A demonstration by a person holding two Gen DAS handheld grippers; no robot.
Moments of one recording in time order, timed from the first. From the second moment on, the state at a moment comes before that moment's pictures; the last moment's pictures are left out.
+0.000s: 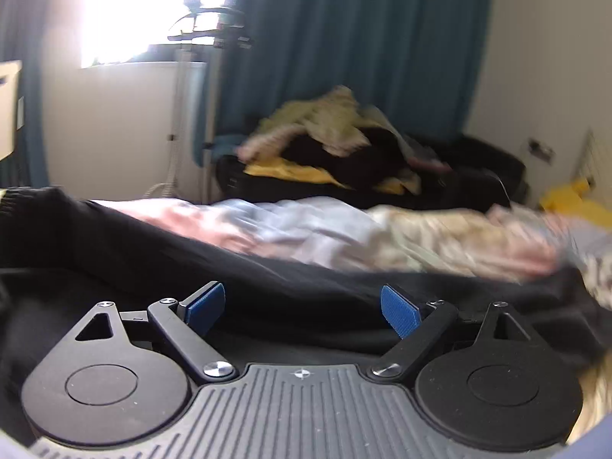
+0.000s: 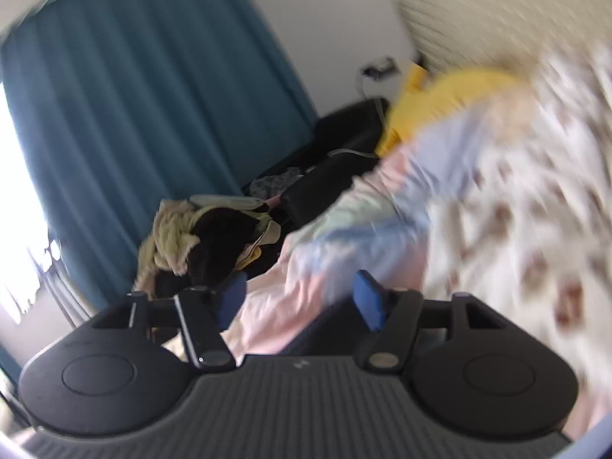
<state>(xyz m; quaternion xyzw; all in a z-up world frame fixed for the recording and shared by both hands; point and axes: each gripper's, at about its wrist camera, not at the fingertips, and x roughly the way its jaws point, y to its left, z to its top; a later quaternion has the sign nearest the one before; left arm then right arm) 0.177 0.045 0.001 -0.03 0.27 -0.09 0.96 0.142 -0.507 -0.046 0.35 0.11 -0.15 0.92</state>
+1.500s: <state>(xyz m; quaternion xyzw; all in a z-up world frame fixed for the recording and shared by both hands) 0.151 -0.003 -0.062 -0.19 0.34 -0.17 0.91 0.137 -0.531 -0.168 0.59 0.11 -0.14 0.79</state>
